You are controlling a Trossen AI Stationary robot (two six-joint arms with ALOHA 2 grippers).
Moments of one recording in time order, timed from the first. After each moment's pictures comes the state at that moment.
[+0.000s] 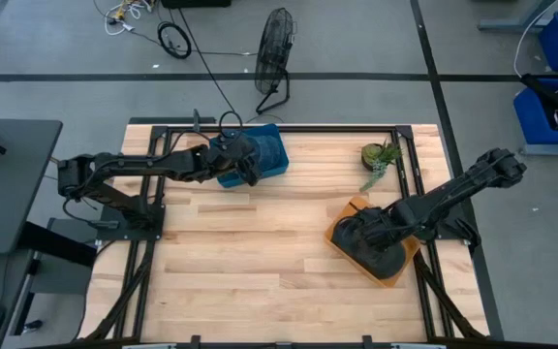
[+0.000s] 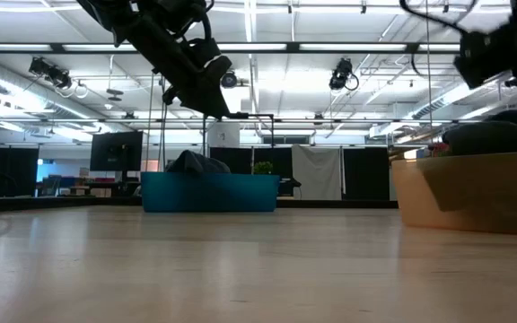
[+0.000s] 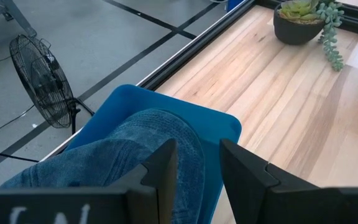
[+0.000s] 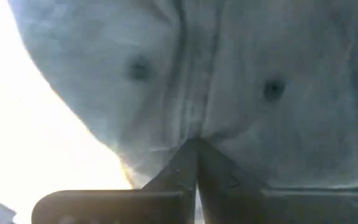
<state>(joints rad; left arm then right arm) 0.27 1.40 0.90 -0.08 -0.41 -0.20 0.42 1.26 0.85 -1.14 -0.07 1.16</state>
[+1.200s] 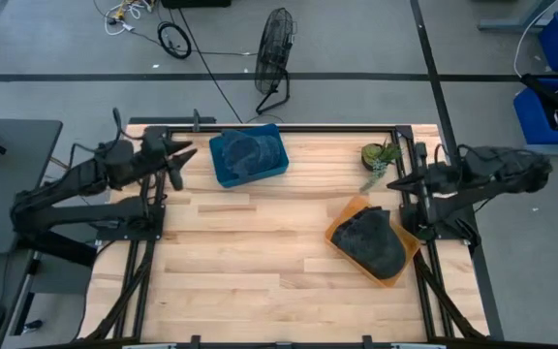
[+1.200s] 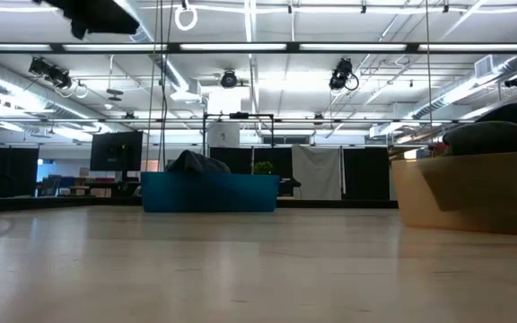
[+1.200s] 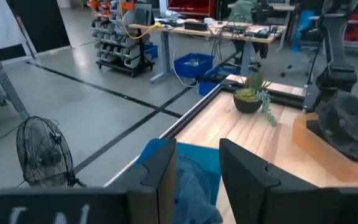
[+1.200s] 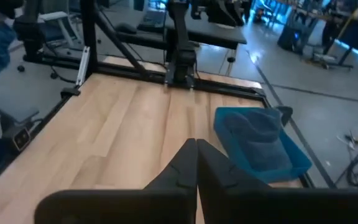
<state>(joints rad) 0.27 0.51 0.76 -0.44 -0.33 -0.04 0.27 0.49 0.98 -0.79 0.23 -0.10</state>
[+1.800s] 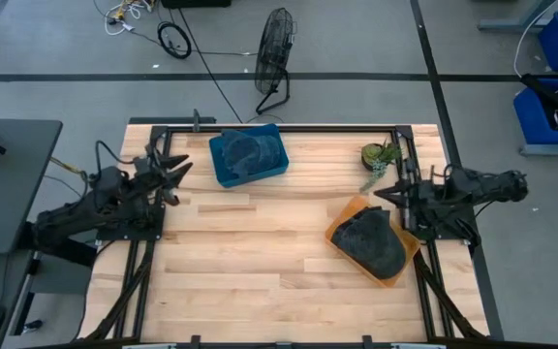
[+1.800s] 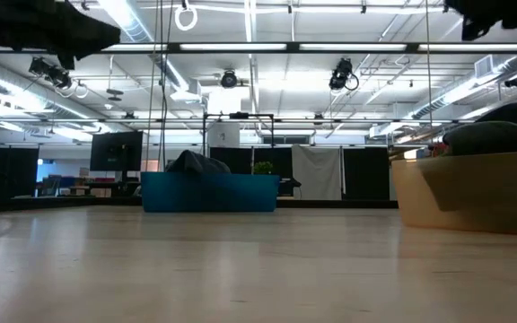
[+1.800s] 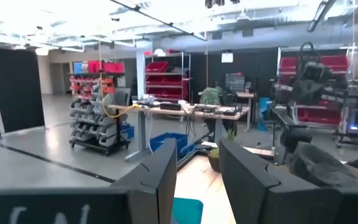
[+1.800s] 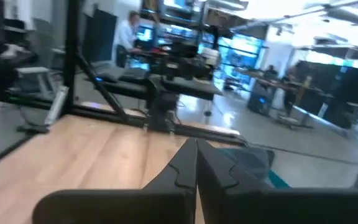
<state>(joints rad) 0.27 0.03 0.25 0.01 -0.22 0.04 0.27 0.12 0.40 -0.23 0.28 -0.24</state>
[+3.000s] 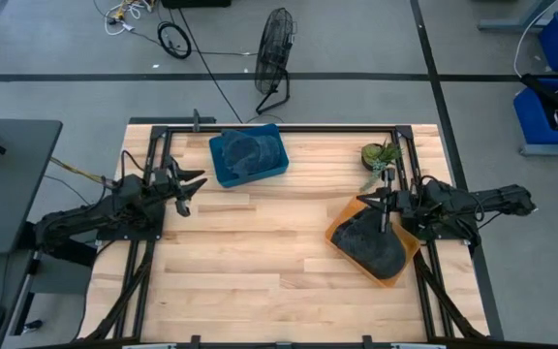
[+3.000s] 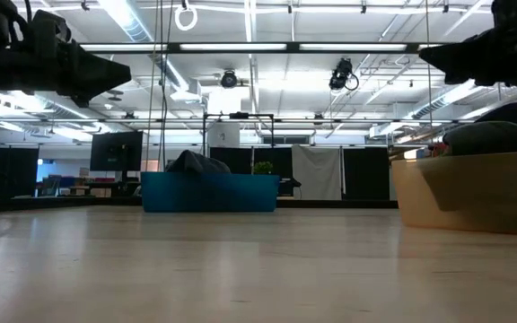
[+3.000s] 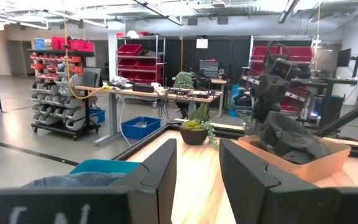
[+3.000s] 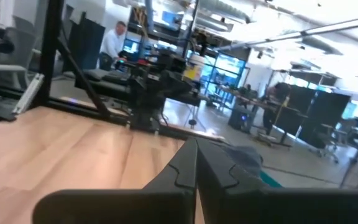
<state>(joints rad) 0.27 0.01 0.01 0.16 -0.10 -0.04 0.09 0.12 0.02 0.24 0.13 -0.33</state>
